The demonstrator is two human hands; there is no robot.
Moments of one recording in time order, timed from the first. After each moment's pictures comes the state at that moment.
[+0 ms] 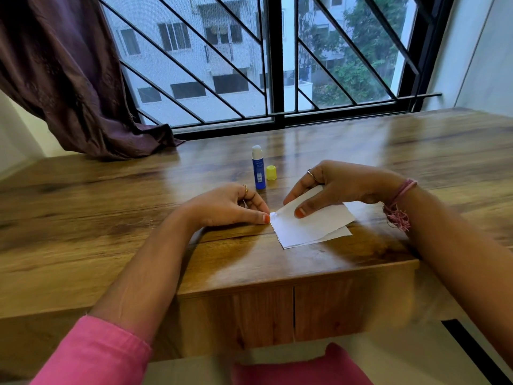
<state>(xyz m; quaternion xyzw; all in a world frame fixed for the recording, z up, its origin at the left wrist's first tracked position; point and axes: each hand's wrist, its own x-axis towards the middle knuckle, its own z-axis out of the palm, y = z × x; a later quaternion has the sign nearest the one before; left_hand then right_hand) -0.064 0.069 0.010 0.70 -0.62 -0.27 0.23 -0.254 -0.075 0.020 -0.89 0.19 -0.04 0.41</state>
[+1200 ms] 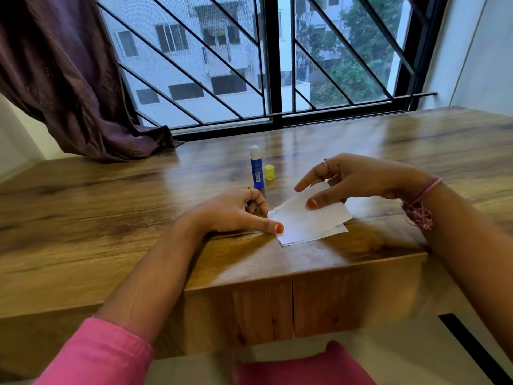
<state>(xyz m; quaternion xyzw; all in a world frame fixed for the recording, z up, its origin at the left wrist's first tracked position) -0.077 0.067 0.004 0.71 -0.61 -0.27 0.22 -0.281 -0.078 0.028 -0.89 0.20 -0.07 0.41</state>
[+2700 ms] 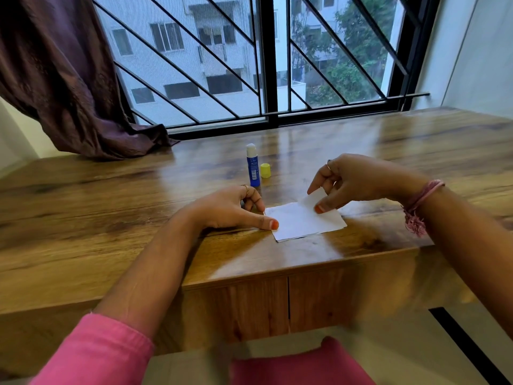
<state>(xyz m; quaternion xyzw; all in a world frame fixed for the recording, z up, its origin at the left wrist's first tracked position) -0.076 0.068 0.003 0.71 -0.61 -0.28 0.23 -0.286 -0.071 0.027 -0.92 0.27 -0.08 0.28</state>
